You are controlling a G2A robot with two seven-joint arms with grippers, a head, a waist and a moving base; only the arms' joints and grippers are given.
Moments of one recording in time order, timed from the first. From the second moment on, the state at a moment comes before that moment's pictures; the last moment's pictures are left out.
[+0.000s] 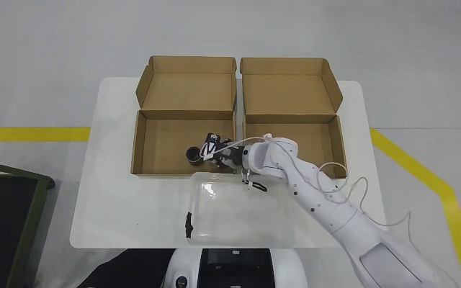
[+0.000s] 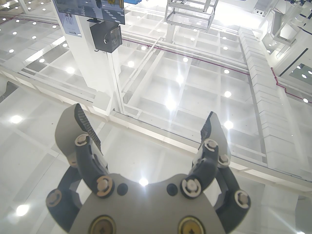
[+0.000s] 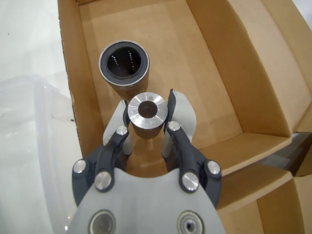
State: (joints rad) left arm -0.37 -0.34 -0.25 -1.16 3.07 0.41 0.06; right arm -0.71 -1.35 0.69 -1.29 -1.22 -0.57 0.46
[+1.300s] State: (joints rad) left arm -0.37 -0.34 -0.25 -1.16 3.07 0.41 0.06; right arm -1.02 -1.26 1.03 -1.85 -1.27 -0.65 0.38
